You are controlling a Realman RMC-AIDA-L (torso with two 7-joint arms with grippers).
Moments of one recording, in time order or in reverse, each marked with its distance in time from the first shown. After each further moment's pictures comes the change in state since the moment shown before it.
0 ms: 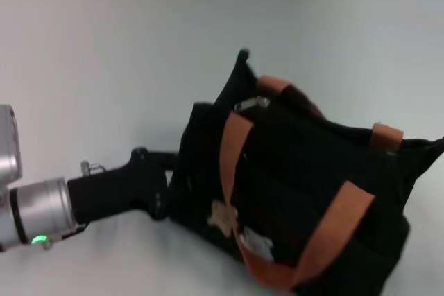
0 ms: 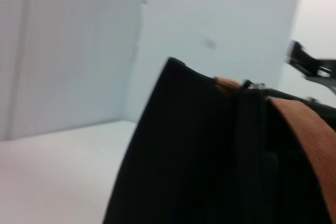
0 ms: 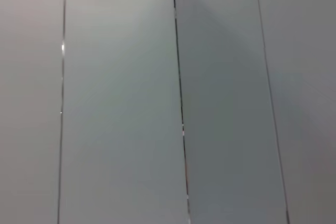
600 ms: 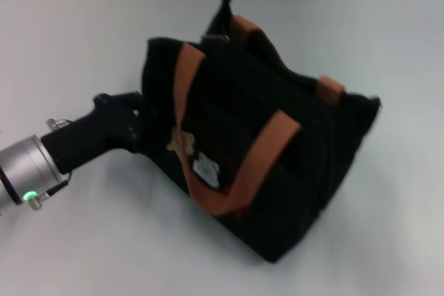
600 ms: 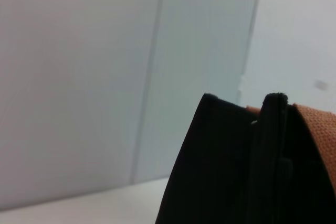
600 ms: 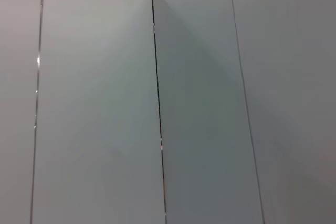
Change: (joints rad) left arm -0.021 0.005 -0.015 -0.047 -0.299 -0.175 0.051; right arm 0.001 0.008 0.014 0.030 0.053 0.034 0.000
